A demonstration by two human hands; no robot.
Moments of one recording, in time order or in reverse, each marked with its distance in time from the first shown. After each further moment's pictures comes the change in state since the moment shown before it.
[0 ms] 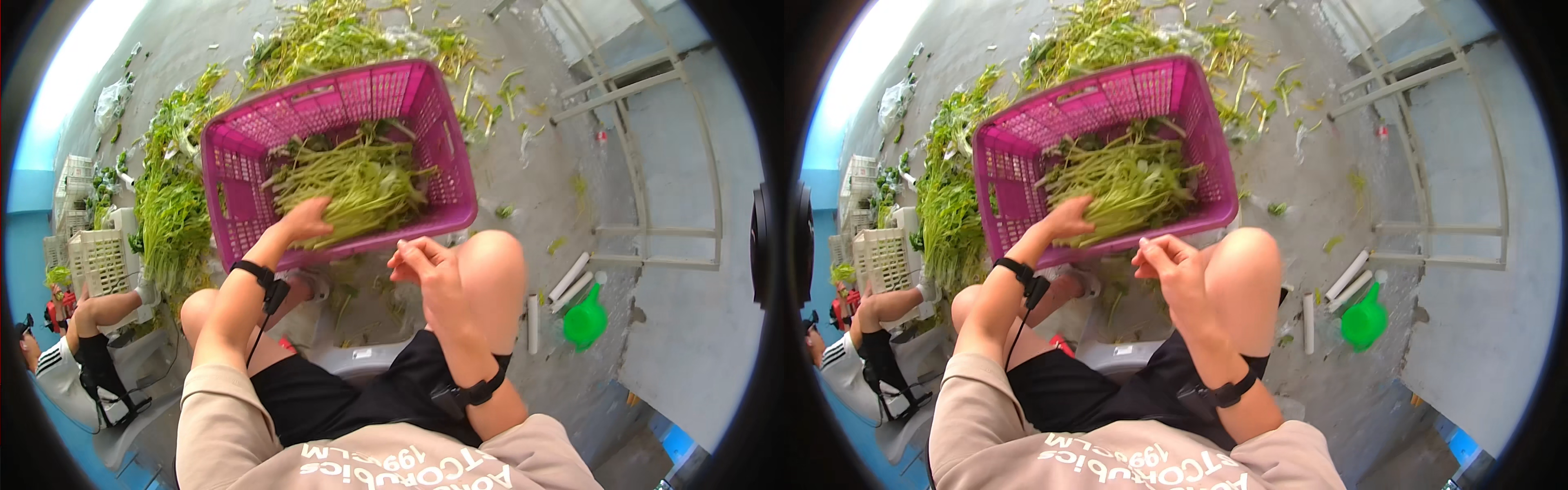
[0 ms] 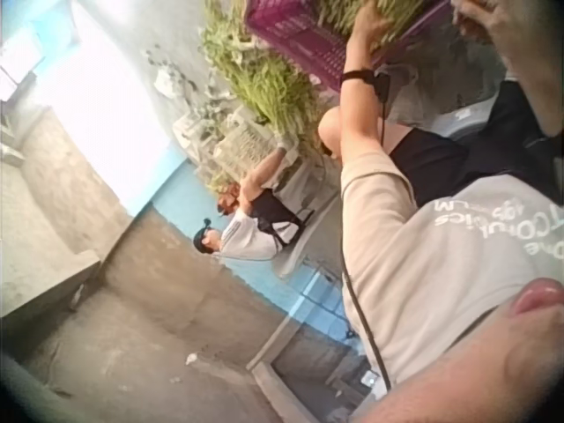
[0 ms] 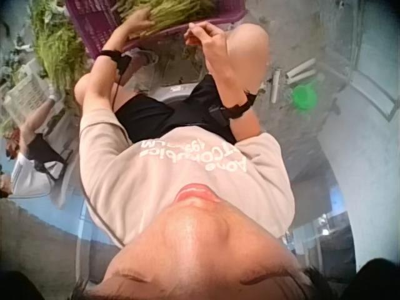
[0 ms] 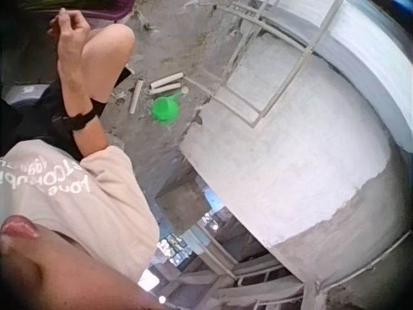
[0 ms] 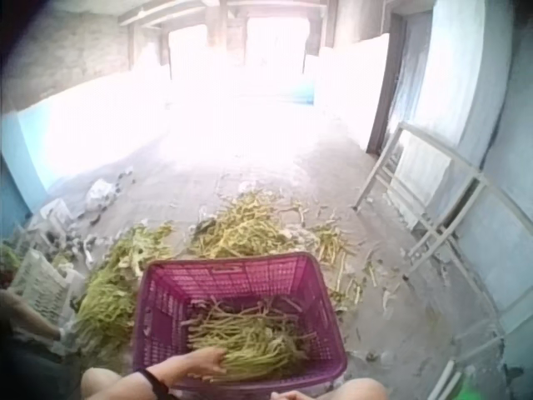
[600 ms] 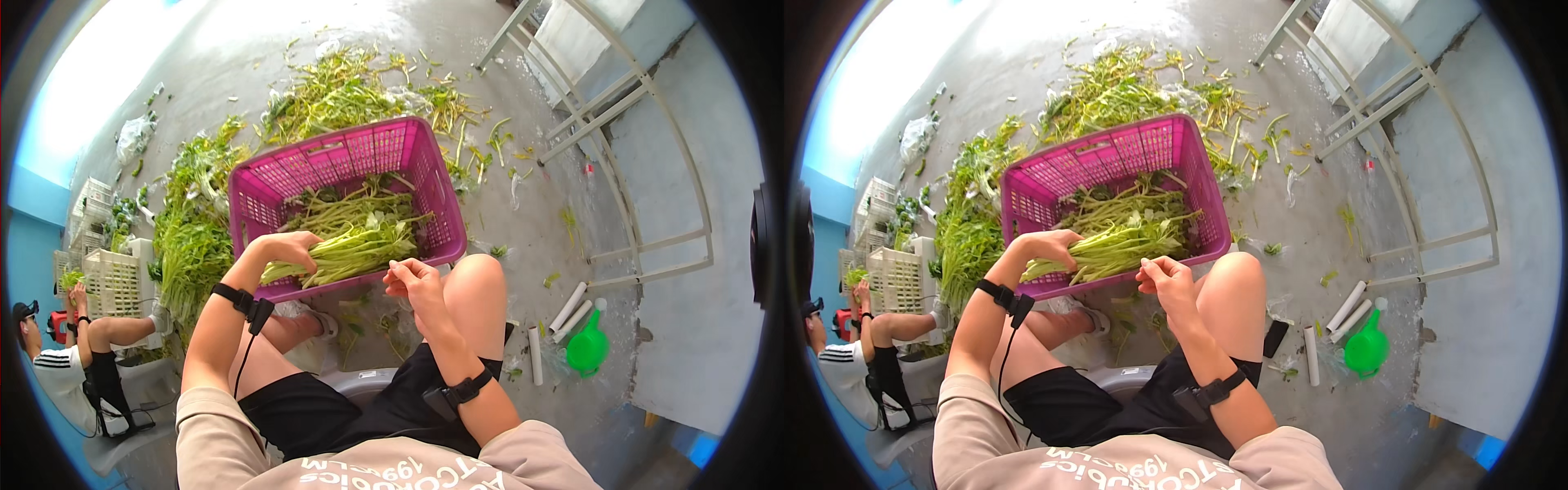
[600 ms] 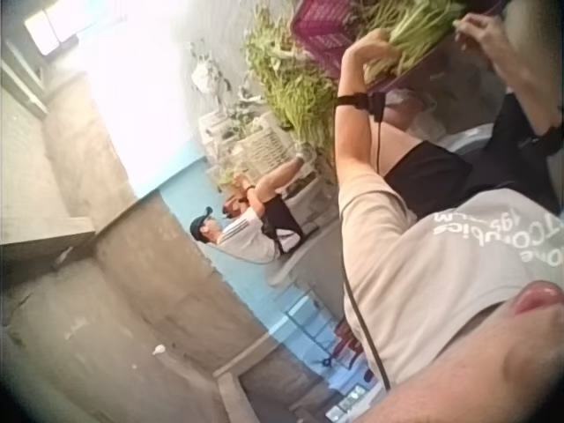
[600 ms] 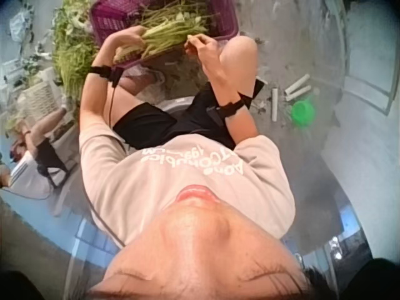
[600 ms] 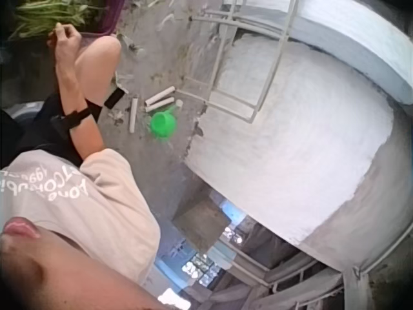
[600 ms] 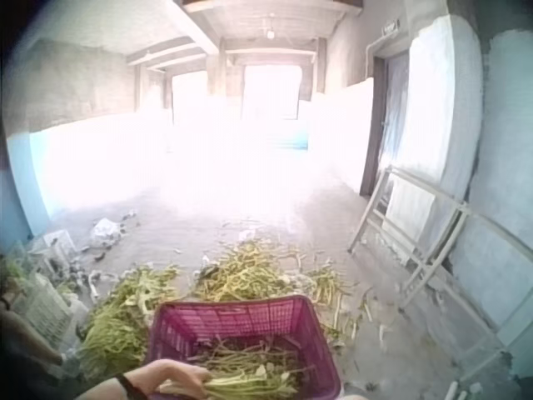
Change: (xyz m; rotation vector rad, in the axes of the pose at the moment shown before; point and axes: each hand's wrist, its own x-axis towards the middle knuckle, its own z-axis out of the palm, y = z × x) left_hand -0.053 0.028 -0.110 -0.171 -0.409 -0.020; right_hand 0.014 0.020 0.005 -0.005 -0.004 -0.024
